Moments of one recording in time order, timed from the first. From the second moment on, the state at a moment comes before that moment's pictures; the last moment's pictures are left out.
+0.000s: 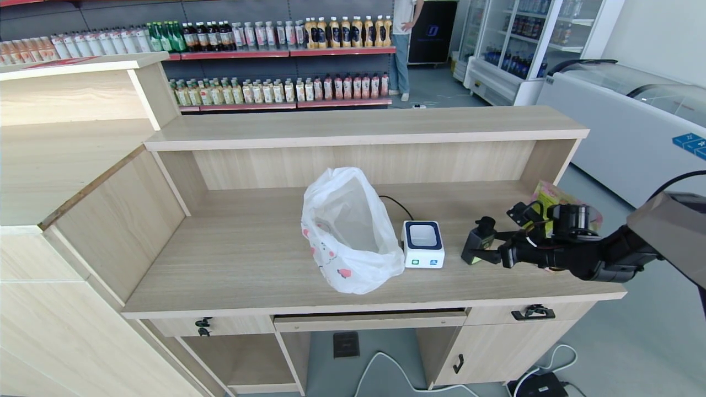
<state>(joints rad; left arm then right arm) 0.00 0.00 0.00 0.00 0.04 -0.02 -0.11 2.43 -1.30 -0.63 0.75 -0.40</state>
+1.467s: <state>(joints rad) 0.00 0.00 0.00 0.00 0.04 -0.02 -0.08 2.46 -1.35 -0.69 0.76 -0.40</state>
